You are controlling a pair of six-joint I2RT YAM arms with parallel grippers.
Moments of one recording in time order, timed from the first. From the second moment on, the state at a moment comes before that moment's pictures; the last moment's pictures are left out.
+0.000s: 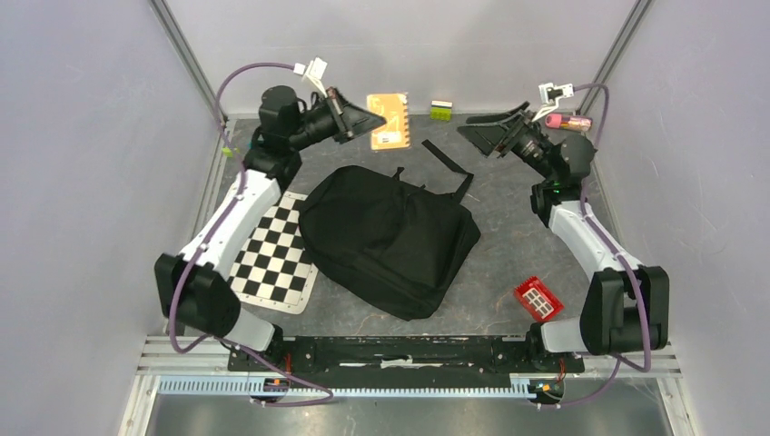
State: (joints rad) left arm -0.37 1.53 1.40 0.17 0.67 -0.91; right arm 0.11 1.40 0.94 0.92 -0.79 0.94
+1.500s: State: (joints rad) left arm -0.38 1.61 1.00 -0.28 1.01 -0.46; right arm -0.02 1.29 0.96 0.49 -0.78 0.61
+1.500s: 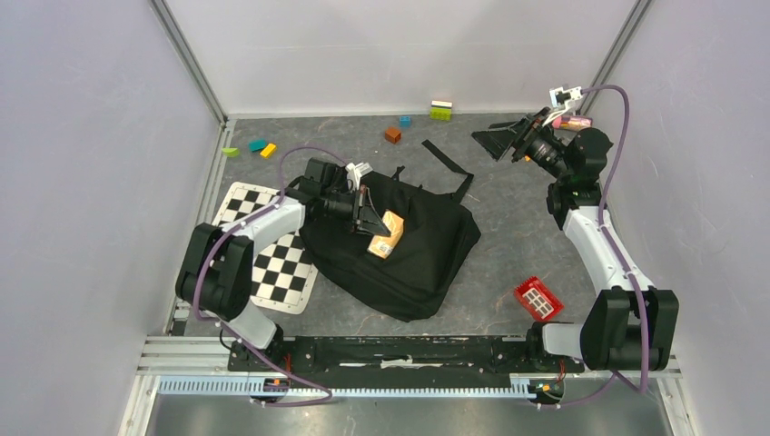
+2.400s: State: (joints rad) left arm -0.59 1.71 1.16 -0.37 0.85 -0.46; right arm -0.02 1.27 0.96 0.36 -0.67 0.49
